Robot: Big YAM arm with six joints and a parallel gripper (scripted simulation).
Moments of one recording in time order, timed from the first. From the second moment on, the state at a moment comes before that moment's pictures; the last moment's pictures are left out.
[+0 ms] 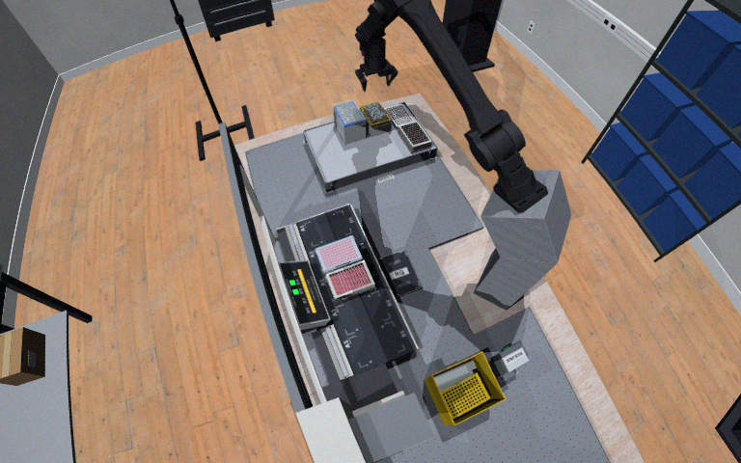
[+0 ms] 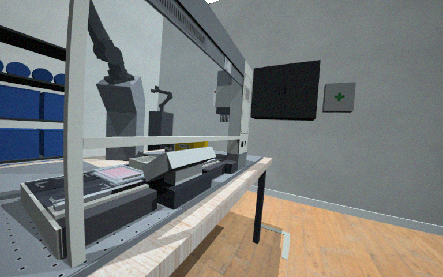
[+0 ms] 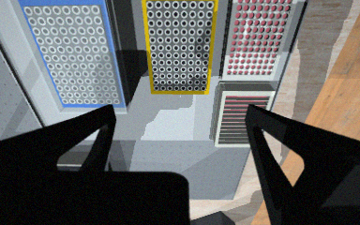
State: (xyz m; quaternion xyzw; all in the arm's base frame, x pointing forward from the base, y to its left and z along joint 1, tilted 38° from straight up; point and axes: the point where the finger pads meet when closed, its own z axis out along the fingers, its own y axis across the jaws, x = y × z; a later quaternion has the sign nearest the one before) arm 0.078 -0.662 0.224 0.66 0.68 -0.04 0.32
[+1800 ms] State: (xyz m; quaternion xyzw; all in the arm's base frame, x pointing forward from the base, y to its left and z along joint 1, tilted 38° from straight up) arm 0.108 -0.701 0.162 0.66 0.68 -0.04 0.32
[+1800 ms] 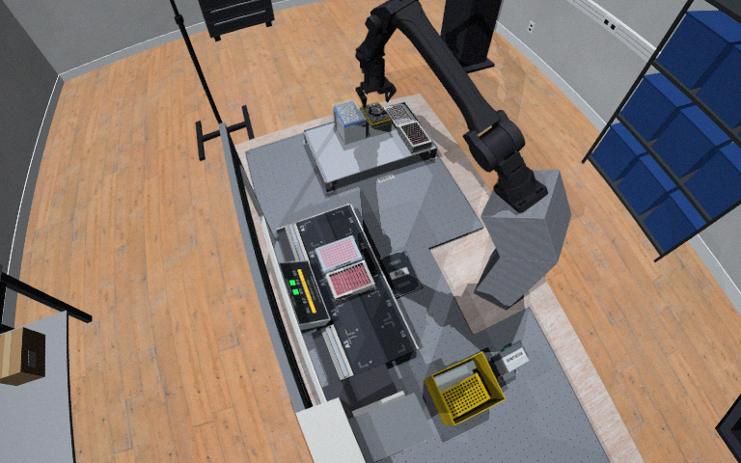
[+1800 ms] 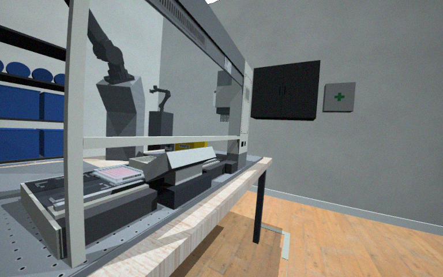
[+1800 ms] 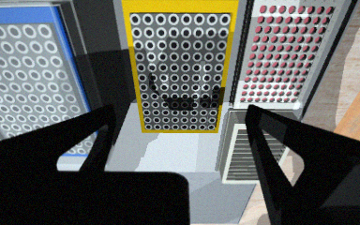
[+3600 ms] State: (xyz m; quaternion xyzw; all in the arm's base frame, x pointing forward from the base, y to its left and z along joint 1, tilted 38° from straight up) arm 0.135 -0.740 0.103 0.66 0.68 -0.04 0.32
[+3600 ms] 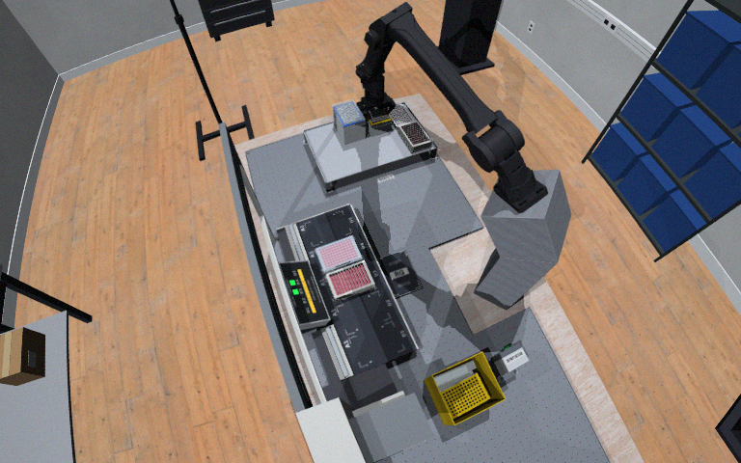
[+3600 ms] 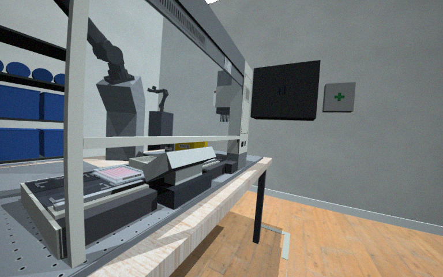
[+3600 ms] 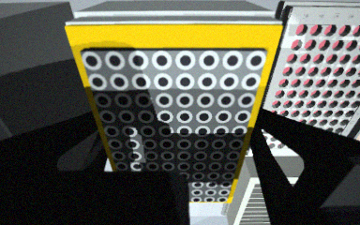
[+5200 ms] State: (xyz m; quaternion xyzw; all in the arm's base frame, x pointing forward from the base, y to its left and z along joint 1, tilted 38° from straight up) arm 0.138 -0.740 0.099 0.66 0.68 -0.04 0.32
